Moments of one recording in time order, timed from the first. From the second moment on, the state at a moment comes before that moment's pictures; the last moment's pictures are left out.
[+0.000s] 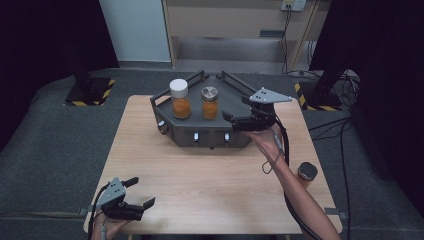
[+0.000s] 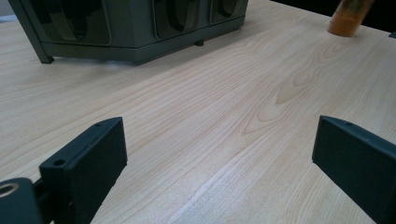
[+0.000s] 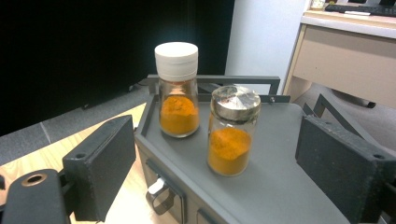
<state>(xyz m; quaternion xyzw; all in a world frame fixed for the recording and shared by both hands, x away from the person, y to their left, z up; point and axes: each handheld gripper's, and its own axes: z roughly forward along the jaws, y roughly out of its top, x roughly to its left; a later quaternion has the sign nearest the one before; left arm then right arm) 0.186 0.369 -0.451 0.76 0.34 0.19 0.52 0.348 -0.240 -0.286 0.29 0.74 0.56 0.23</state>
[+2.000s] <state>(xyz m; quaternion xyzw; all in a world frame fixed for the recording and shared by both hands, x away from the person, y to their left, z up) 0.186 0.369 -0.451 0.76 0.34 0.19 0.52 0.220 -0.351 -0.358 0.30 0.73 0.57 0.23</state>
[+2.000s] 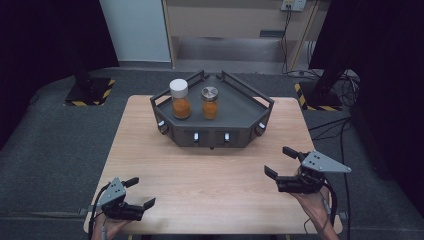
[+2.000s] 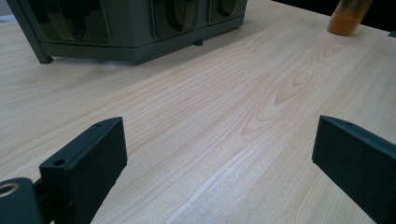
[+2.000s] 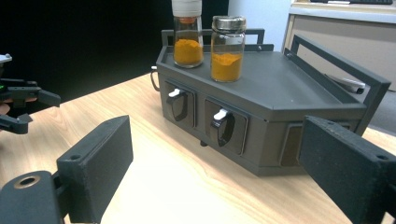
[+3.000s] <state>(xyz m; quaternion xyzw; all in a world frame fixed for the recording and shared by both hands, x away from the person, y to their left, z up) 0.186 0.368 -0.451 0.76 0.34 0.19 0.52 0.194 -0.377 -0.412 0.32 0.71 0.57 0.24</state>
